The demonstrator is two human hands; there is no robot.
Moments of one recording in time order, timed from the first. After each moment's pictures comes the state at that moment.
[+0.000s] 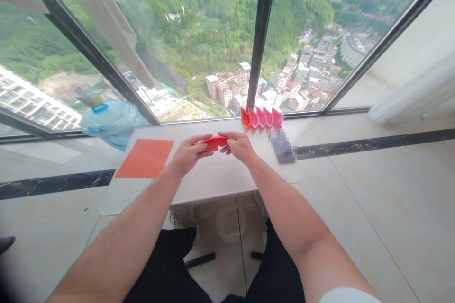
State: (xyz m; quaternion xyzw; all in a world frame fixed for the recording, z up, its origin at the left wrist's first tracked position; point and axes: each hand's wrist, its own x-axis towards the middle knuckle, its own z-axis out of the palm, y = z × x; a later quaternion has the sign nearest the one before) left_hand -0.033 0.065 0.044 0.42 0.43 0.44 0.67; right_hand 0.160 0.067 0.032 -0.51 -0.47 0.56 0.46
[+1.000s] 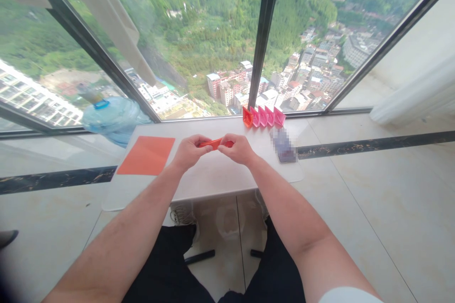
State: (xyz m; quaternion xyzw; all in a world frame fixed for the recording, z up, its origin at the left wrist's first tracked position) left_hand -0.038 0.064 0.038 0.62 0.54 0.38 0.43; right_hand 0.162 0.057 0.025 -0.50 -0.66 0.37 0.42
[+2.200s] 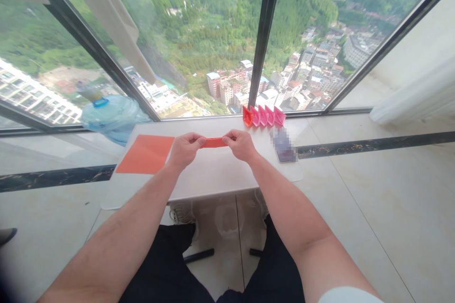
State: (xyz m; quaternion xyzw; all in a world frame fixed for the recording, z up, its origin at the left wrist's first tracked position) left_hand -0.043 0.065 0.039 0.60 0.58 0.42 0.37; right_hand 0.168 0.064 0.027 -0.54 -0.61 0.38 0.44
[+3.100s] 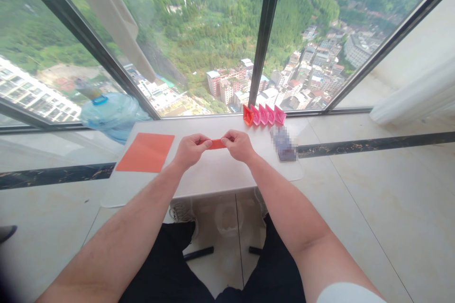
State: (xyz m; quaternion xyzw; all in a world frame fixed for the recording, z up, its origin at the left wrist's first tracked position) left_hand -0.035 0.062 0.033 0.65 0.55 0.38 0.35; right_hand 0.160 0.060 0.025 -0.54 -0.62 0.37 0.44
